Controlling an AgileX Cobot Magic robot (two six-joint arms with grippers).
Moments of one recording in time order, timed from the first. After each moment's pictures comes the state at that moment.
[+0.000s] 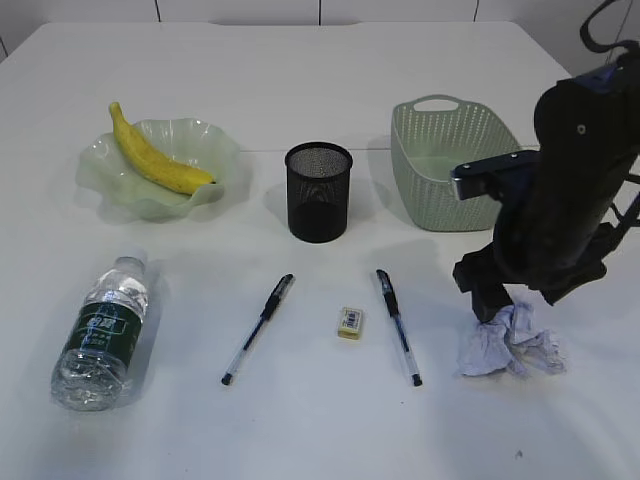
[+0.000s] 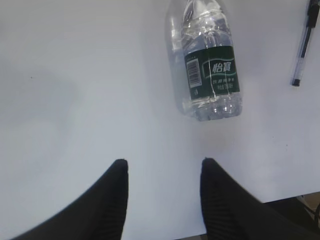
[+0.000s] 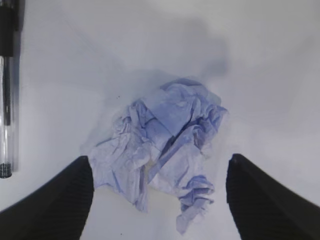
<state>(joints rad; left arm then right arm) -0.05 1.11 -0.99 -0.07 1.13 0.02 0.30 1.81 -1.15 -0.15 0.87 0.18</state>
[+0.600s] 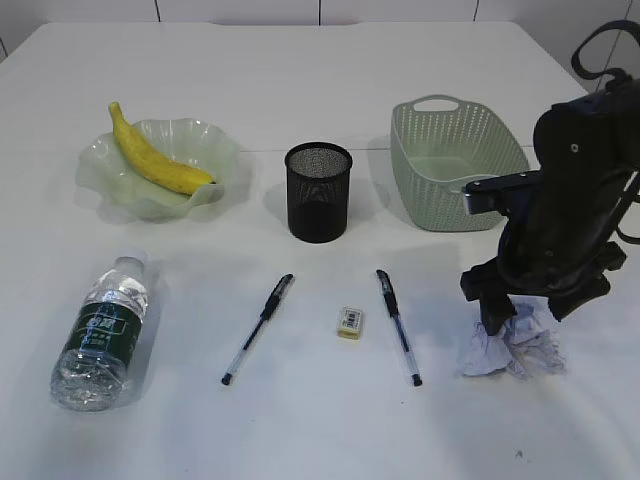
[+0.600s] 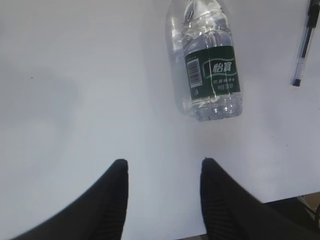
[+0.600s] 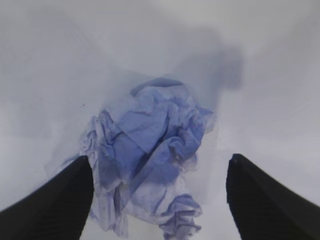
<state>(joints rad) -0.05 1.11 -0.99 -0.07 1.13 0.02 0.25 1.89 -1.15 -0.15 0.85 0.21</state>
